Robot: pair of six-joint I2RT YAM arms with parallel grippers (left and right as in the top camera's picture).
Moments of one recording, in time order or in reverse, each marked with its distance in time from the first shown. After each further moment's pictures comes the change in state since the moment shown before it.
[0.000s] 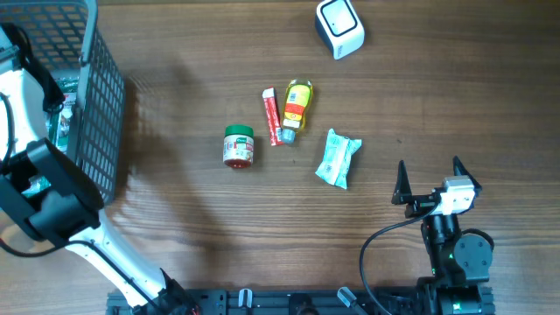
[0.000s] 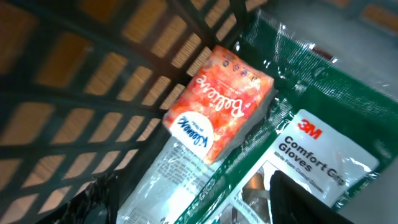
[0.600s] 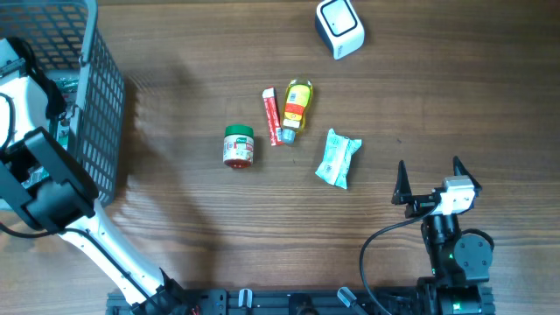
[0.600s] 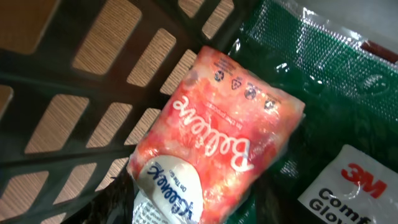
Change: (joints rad) left arm 0.035 0.129 -0.006 0.131 0.031 0.067; right arm 0.000 0.000 0.000 0.000 0.000 0.000
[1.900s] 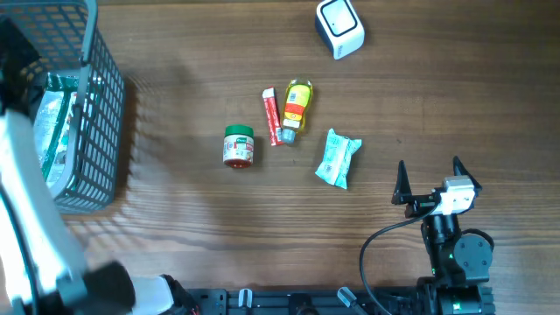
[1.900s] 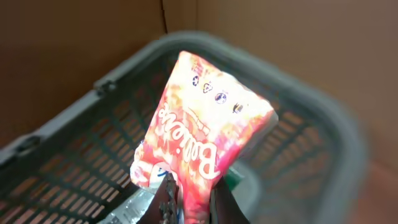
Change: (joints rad) left arm -0.133 -0.728 -0.011 -0.168 0.129 -0.208; right arm 0.000 0.000 0.000 0.000 0.000 0.000
